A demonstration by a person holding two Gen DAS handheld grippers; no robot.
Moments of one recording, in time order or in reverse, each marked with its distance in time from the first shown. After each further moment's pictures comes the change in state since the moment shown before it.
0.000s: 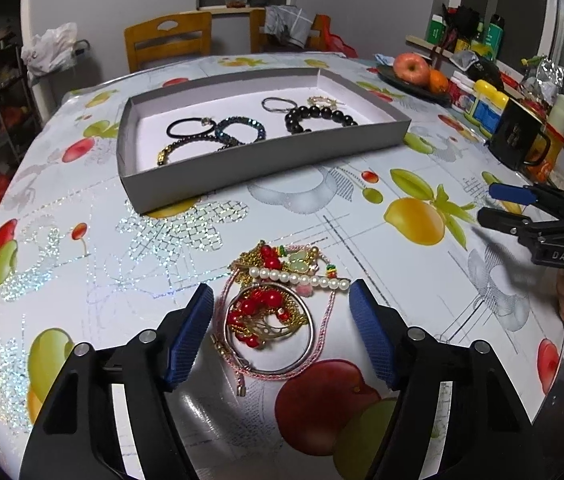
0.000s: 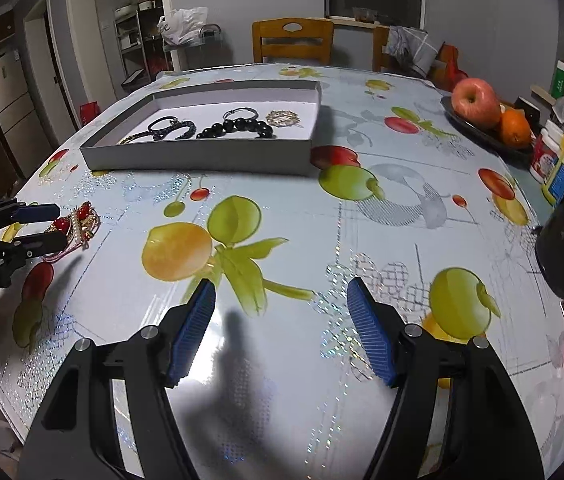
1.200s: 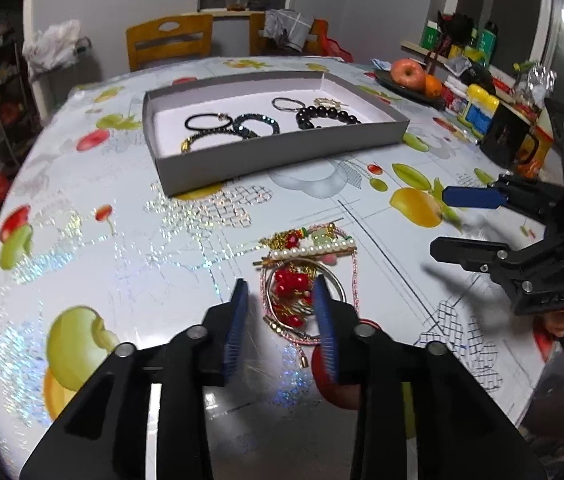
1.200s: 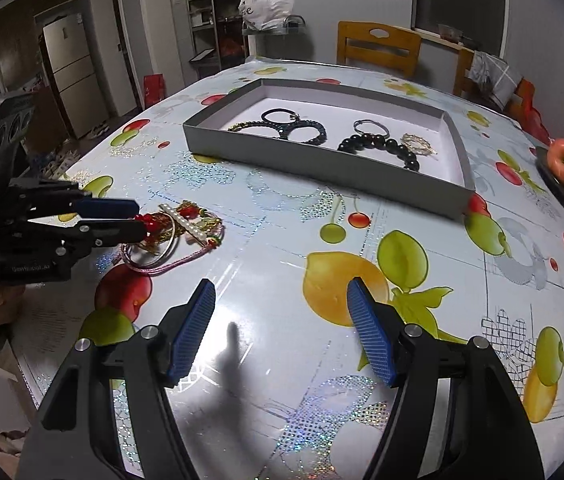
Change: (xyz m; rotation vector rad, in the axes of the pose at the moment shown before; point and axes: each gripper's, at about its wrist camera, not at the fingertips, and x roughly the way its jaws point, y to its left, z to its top) left arm -0.020 0.018 -0.016 0.011 -0.024 -0.022; right arm 0.014 0.101 0.022 -0.183 0.020 0.169
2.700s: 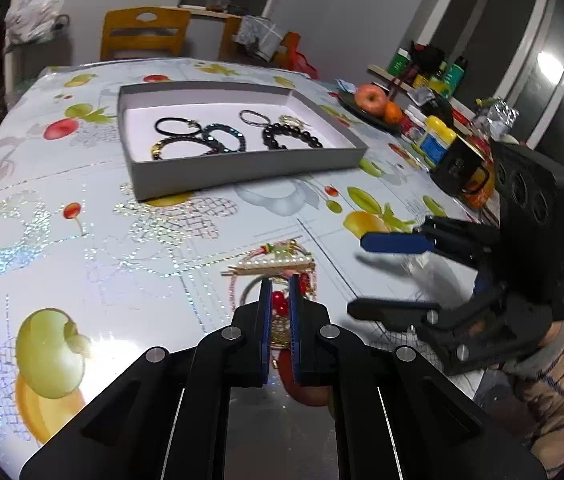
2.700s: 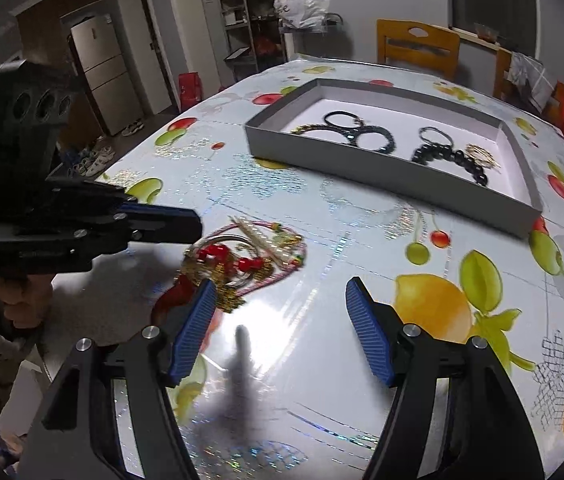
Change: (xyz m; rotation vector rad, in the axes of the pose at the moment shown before) left arm -0.013 0.025 0.004 -0.108 -0.029 -0.246; right arm 0.016 0.039 0.013 -0.032 0.006 0.143
